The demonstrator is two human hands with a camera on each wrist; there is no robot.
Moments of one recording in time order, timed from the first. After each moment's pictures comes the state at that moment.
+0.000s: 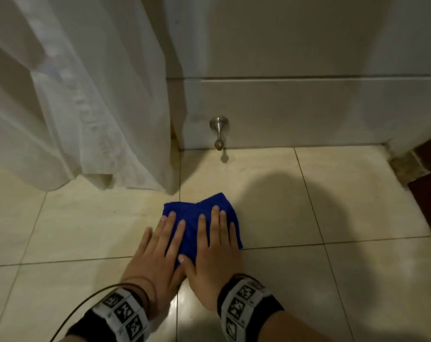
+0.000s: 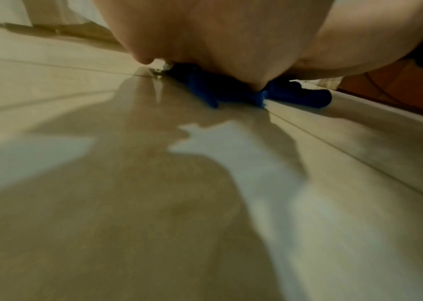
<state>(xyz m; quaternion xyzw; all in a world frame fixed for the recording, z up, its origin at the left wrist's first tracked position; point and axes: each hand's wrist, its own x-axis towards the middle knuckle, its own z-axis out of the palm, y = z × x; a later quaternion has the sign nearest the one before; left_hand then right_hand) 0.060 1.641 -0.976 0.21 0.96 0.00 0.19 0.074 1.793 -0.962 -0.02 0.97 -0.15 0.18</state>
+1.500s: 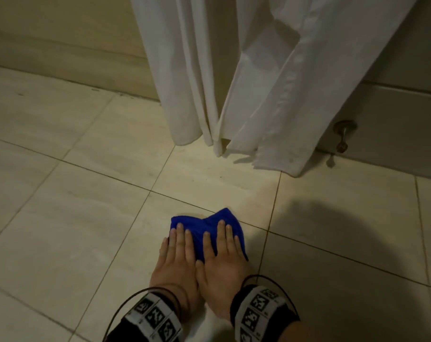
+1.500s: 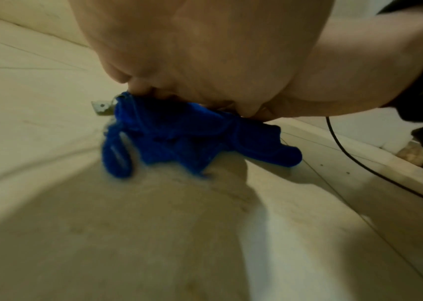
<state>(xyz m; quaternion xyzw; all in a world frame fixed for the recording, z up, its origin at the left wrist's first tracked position) 0.162 1.566 -0.933 -0.08 0.96 0.00 0.25 0.132 1.667 -0.933 -0.25 0.93 -0.08 0.27</state>
